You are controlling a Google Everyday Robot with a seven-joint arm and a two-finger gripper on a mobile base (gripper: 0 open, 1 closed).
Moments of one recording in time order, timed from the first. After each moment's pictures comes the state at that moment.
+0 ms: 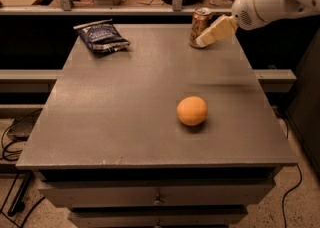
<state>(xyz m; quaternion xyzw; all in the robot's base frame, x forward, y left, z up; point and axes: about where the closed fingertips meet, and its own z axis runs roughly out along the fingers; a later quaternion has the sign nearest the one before) 0.699 -0.162 0.970 -0.41 0.78 0.02 0.47</state>
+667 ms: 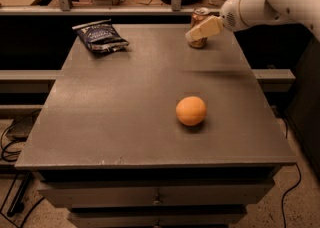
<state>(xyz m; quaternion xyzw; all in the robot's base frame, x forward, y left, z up) 0.753 -0.140 0.942 -0.36 0.79 0.09 0.48</state>
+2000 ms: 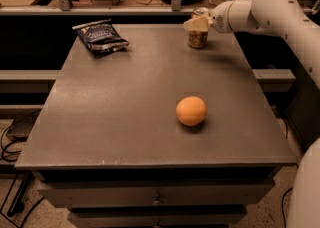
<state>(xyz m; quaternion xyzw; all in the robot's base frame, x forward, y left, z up) 0.819 -0.131 0.919 -0.29 0.78 0.15 0.53</state>
